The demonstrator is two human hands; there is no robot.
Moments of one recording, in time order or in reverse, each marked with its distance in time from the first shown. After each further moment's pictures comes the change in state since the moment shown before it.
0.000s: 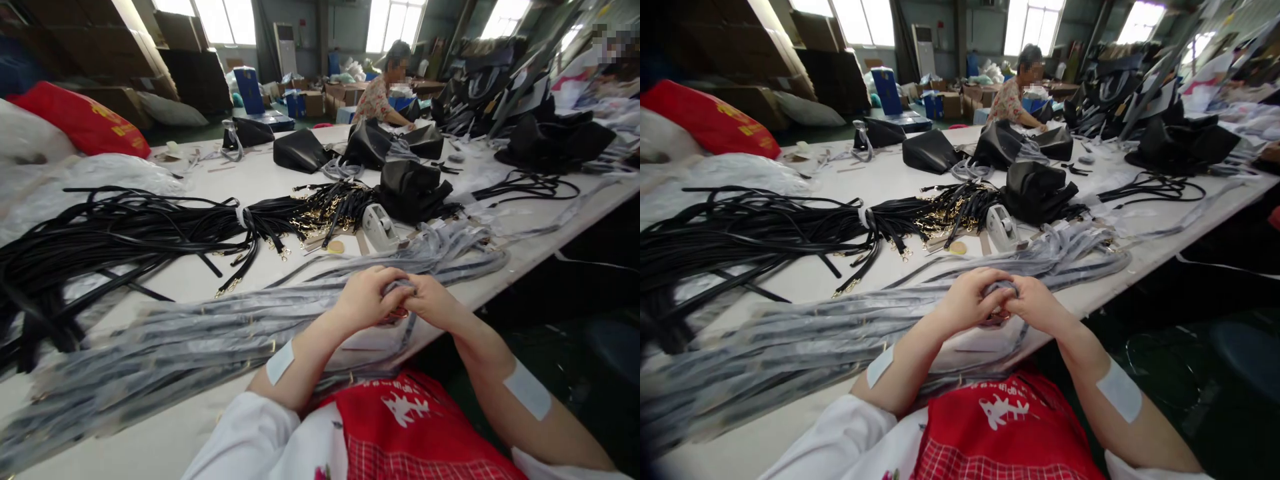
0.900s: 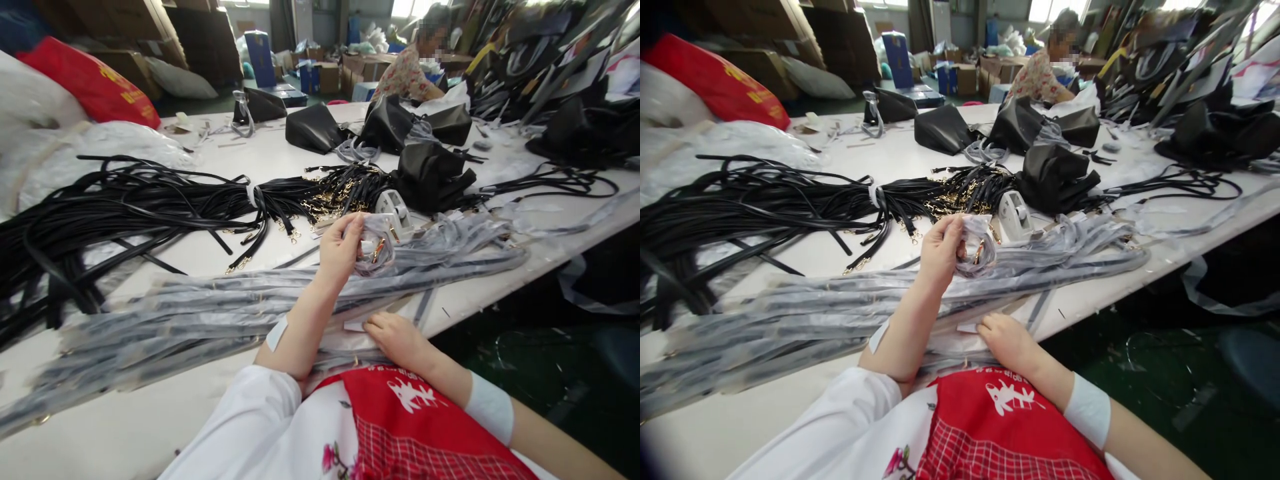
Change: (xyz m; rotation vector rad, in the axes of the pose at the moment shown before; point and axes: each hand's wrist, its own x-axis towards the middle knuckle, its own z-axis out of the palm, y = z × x) left_hand 0.009 -0.034 -0.033 -0.661 0.691 -0.231; right_hand -0.041 0.030 0.106 -0.780 -0.386 -0.305
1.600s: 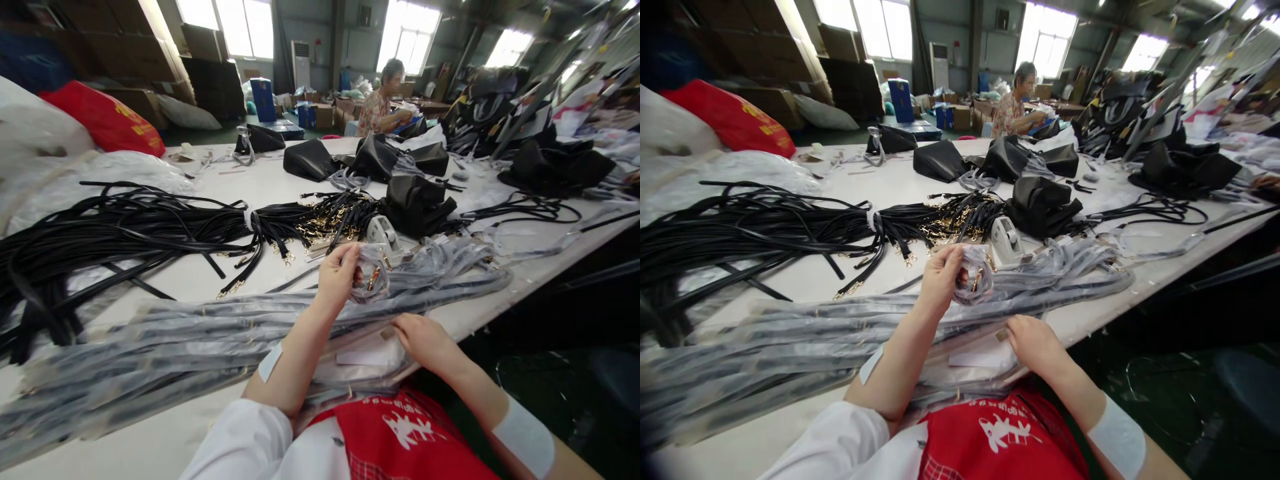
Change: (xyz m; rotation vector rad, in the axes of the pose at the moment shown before) left_hand -0.005 0.002 0.006 -0.039 -0.043 -0.115; right_hand -0.019 0.055 -0.021 -0.113 0.098 0.342
